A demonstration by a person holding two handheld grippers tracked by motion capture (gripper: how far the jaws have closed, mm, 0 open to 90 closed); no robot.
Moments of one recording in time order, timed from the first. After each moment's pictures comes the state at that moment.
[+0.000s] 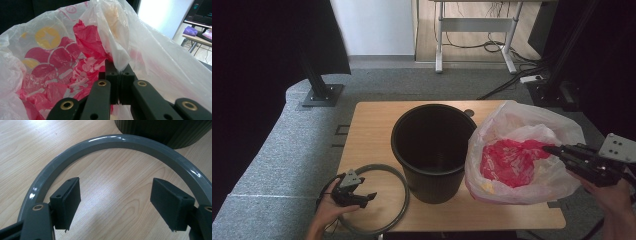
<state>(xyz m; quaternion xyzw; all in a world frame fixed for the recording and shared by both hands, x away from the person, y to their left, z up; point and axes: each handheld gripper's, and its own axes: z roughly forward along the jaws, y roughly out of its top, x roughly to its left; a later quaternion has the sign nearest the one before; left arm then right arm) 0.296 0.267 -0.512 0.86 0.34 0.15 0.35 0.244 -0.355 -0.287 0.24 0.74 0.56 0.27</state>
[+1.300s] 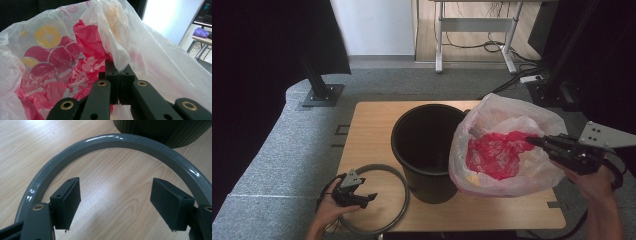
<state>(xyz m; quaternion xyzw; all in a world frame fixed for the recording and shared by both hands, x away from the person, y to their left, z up) 0.296 0.265 -0.512 0.86 0.33 0.15 0.35 0.266 -0.324 -0.279 0.23 0.75 0.57 0.25</state>
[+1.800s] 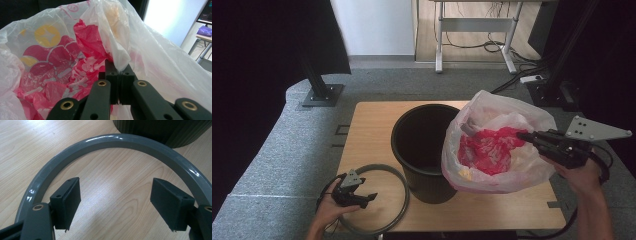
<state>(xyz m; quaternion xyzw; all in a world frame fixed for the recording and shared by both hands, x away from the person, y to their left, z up) 0.296 0.265 -0.512 0.86 0.33 0.15 0.35 0.280 -0.308 -0.279 0.23 0.75 0.57 0.25</state>
